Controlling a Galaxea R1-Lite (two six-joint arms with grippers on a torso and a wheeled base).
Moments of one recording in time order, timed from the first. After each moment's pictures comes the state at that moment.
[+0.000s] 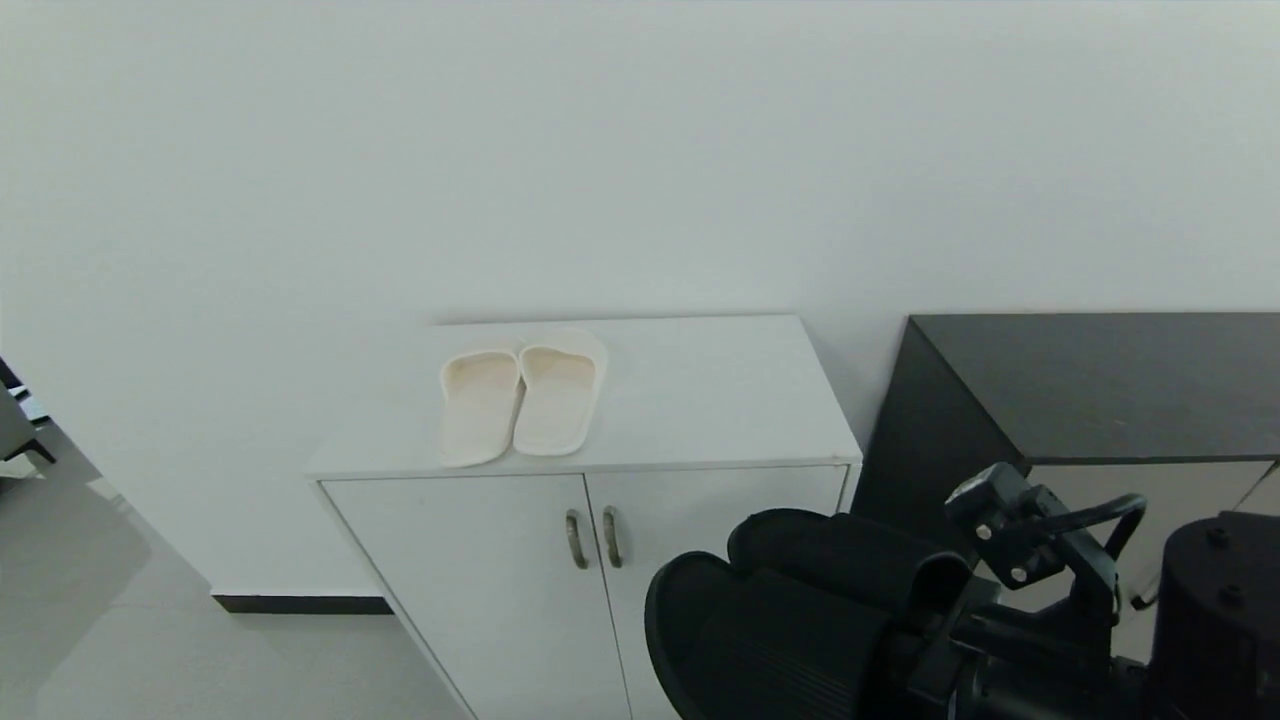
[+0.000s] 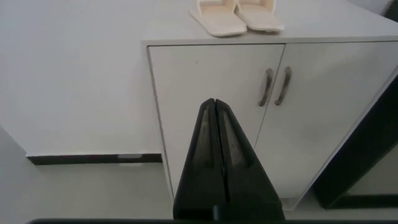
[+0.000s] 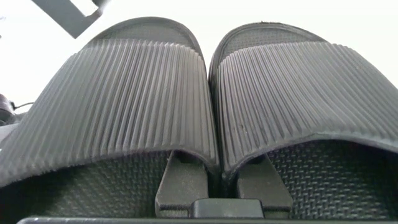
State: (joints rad) left arm 0.00 0.00 0.00 0.00 0.00 0.00; right arm 0.97 1.48 -0.43 -0.80 -0.08 0.30
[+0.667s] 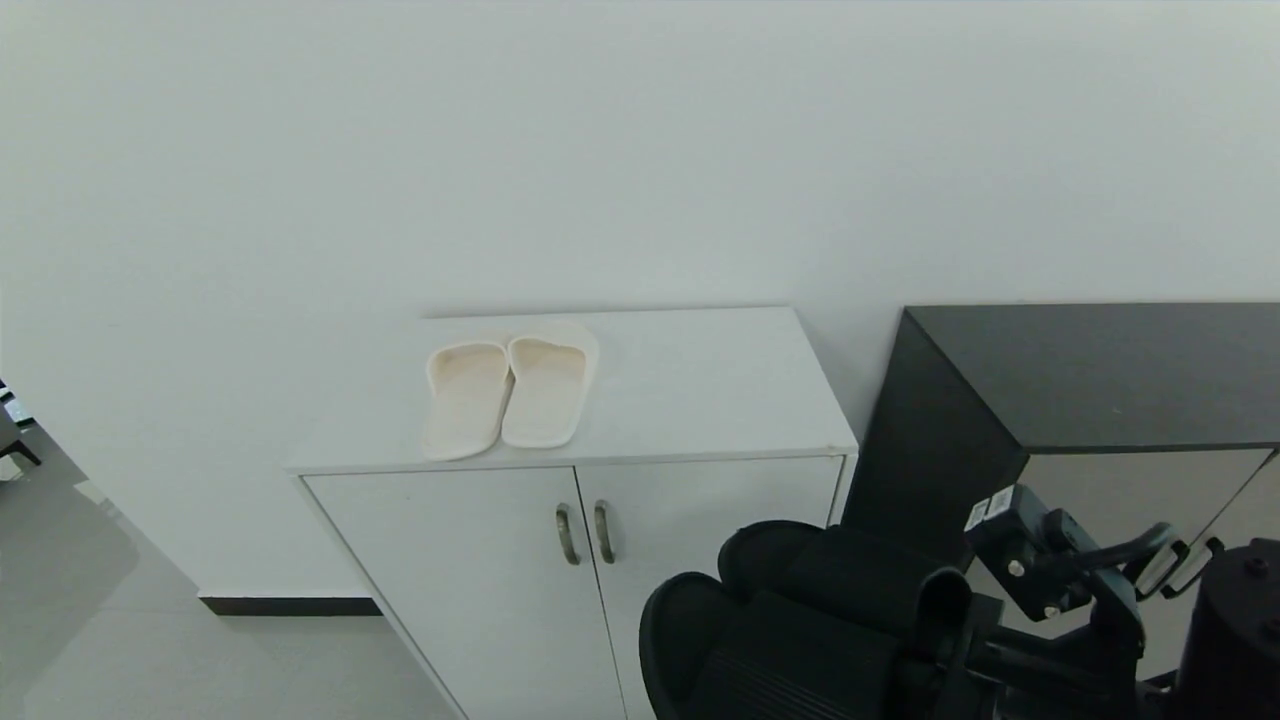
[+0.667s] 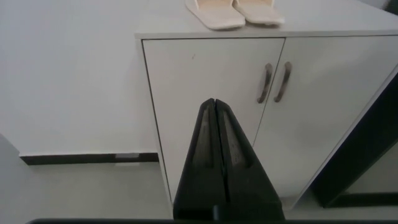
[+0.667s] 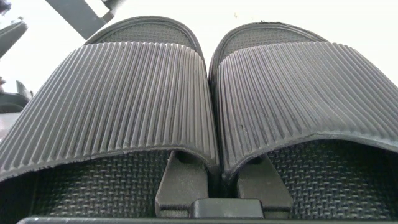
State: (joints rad) left arm 0.00 0.00 0.00 0.00 0.01 0.00; right arm 0.98 1.49 -0.35 -0.92 0.00 0.28
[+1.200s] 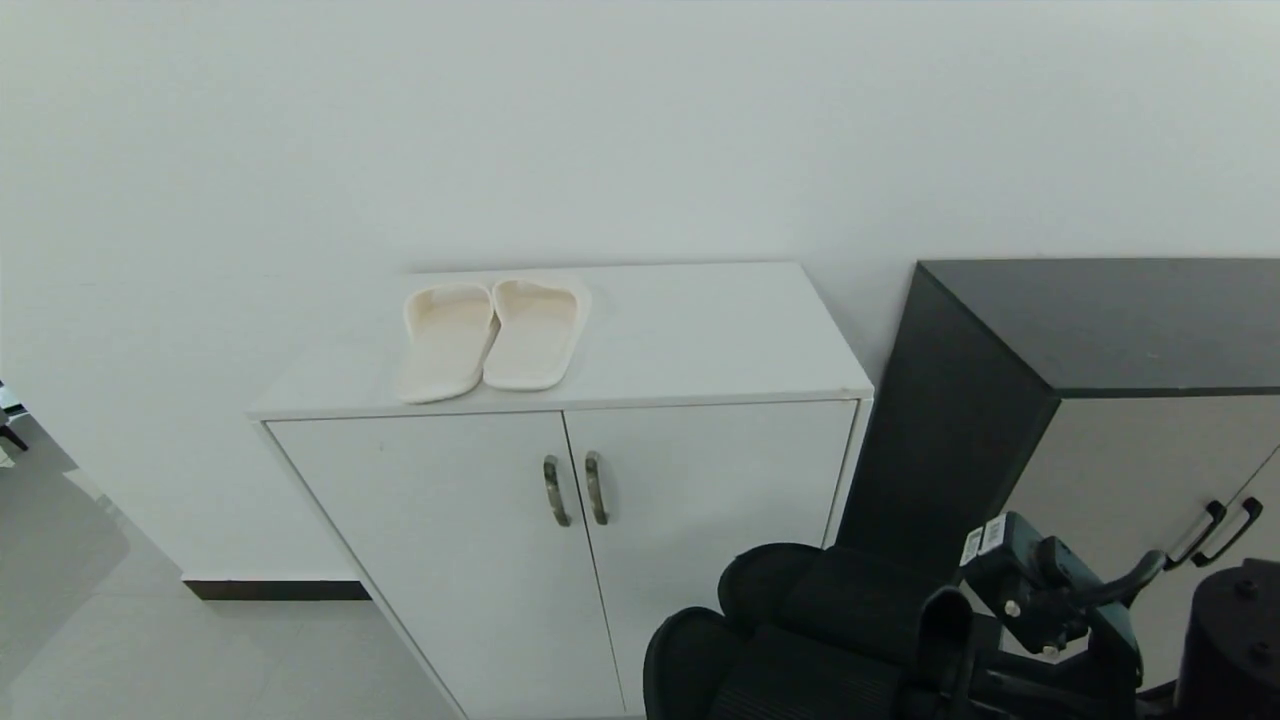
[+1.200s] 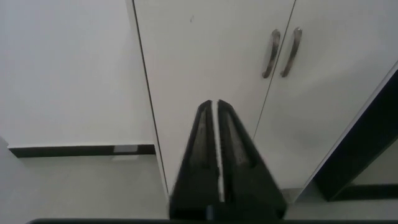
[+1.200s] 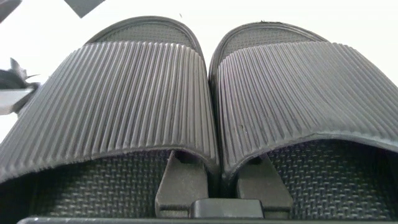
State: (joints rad) left arm 0.00 0.00 0.00 0.00 0.01 -0.01; right arm 0.97 1.49 -0.31 -0.93 0.04 0.24
